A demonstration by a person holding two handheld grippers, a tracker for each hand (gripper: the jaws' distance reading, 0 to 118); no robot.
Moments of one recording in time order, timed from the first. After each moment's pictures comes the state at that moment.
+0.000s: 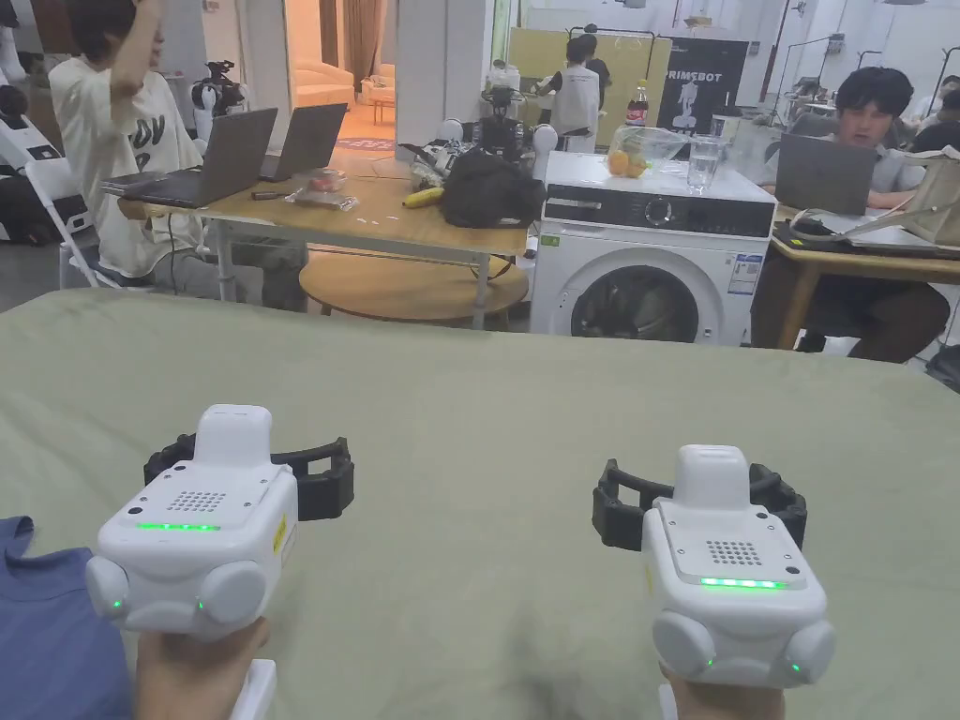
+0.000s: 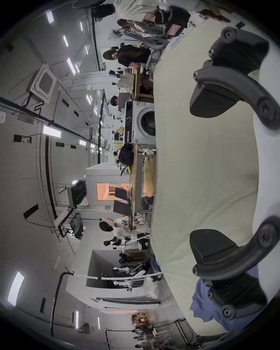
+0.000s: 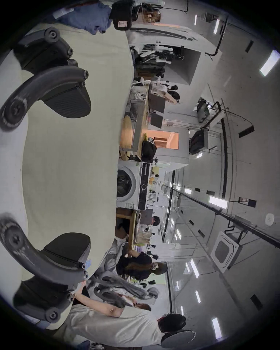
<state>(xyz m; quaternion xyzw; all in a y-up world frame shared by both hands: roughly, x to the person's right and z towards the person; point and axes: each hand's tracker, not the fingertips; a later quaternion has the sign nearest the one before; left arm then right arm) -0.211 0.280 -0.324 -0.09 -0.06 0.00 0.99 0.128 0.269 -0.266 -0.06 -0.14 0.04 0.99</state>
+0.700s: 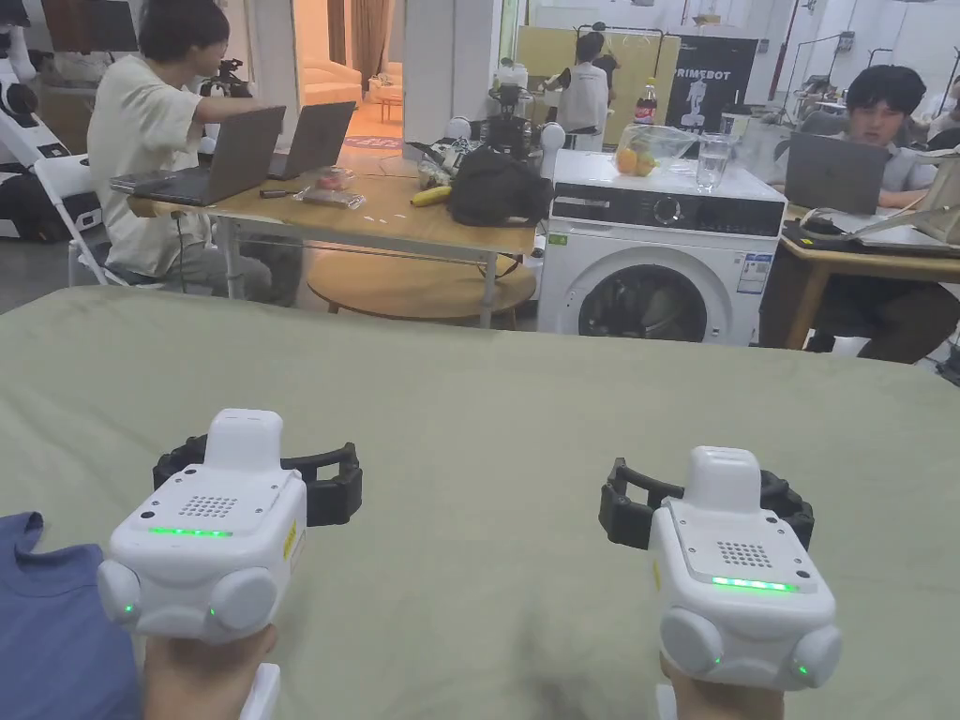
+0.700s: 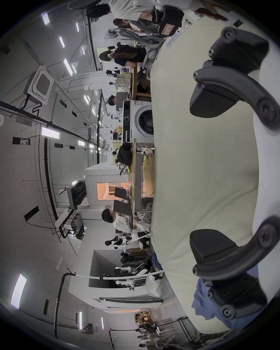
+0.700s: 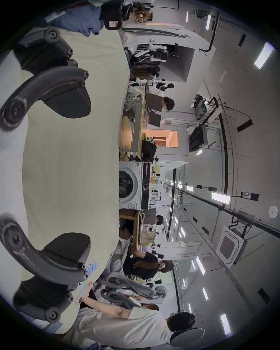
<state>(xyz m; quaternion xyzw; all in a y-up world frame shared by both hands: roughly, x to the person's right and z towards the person) -0.210 0.274 -0.323 -0.09 -0.06 -0.01 0.99 0.129 0.265 -0.269 -0.06 -0.14 0.01 0.99</state>
